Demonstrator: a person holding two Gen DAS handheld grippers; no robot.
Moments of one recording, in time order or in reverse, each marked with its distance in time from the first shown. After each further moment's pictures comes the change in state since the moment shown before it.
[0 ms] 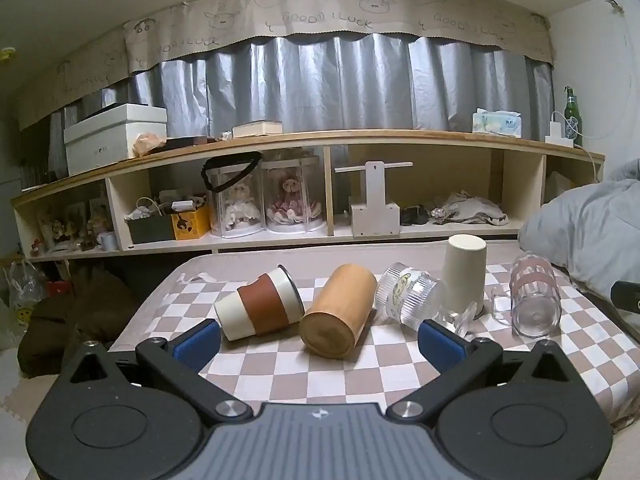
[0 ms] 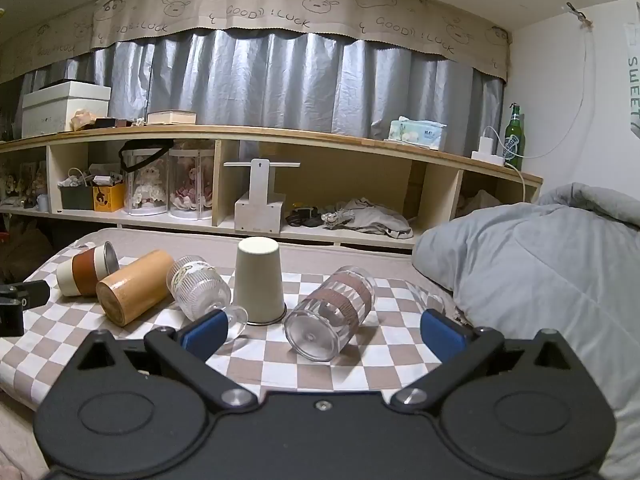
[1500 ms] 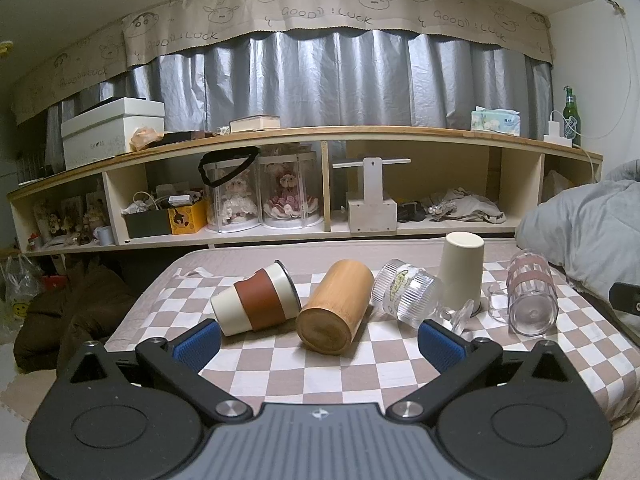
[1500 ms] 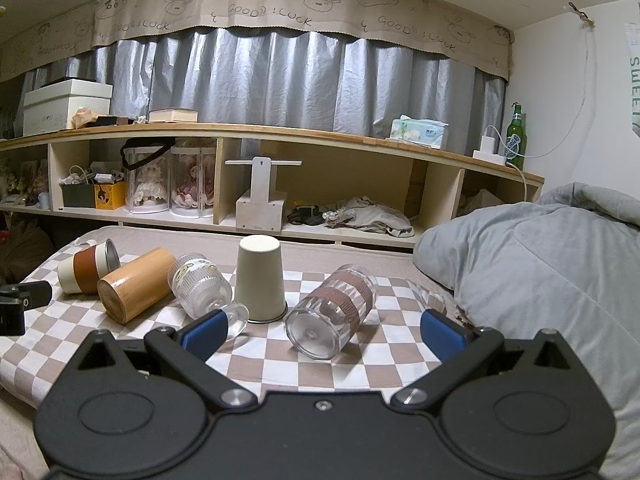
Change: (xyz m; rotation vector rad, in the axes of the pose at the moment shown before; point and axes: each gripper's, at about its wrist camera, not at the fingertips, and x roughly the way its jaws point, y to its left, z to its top) left arm 0.001 -0.001 -0.002 -0.001 0.010 -0.005; right arm 0.000 0.001 -0.002 -0.001 0.002 0.003
